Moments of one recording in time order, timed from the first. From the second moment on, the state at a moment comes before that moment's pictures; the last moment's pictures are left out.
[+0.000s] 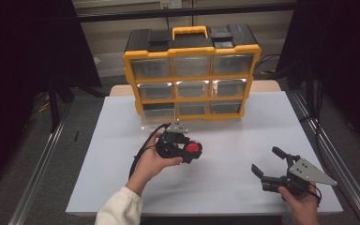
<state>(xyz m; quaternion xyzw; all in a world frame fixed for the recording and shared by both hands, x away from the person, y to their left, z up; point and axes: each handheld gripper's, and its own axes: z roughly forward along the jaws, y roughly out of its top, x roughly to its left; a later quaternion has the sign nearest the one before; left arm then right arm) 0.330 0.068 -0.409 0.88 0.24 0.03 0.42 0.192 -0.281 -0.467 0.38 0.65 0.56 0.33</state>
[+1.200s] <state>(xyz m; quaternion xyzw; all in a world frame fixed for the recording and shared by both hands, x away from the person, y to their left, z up) 0.347 0.082 -0.383 0.87 0.26 0.06 0.41 0.191 -0.281 -0.468 0.38 0.65 0.57 0.33</state>
